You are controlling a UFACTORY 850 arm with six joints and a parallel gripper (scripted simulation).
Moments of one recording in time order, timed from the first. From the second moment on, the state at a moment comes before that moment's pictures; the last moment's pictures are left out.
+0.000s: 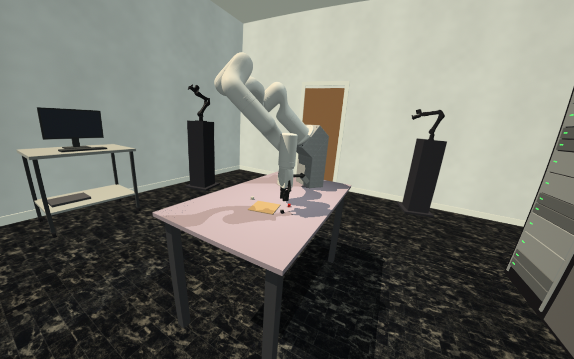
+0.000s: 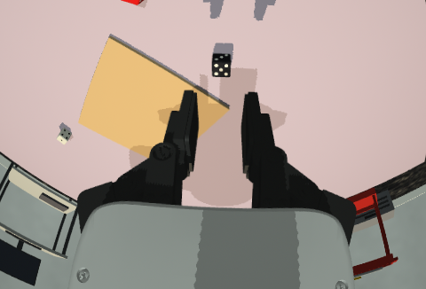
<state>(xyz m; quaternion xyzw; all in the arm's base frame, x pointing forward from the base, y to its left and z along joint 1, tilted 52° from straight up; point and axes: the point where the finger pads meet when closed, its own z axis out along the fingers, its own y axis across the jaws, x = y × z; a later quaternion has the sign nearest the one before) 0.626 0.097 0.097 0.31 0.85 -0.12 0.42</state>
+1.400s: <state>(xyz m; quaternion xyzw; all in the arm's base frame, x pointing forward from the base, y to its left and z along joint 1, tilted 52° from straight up) 0.647 0.081 0.074 0.31 0.85 -0.12 0.42</state>
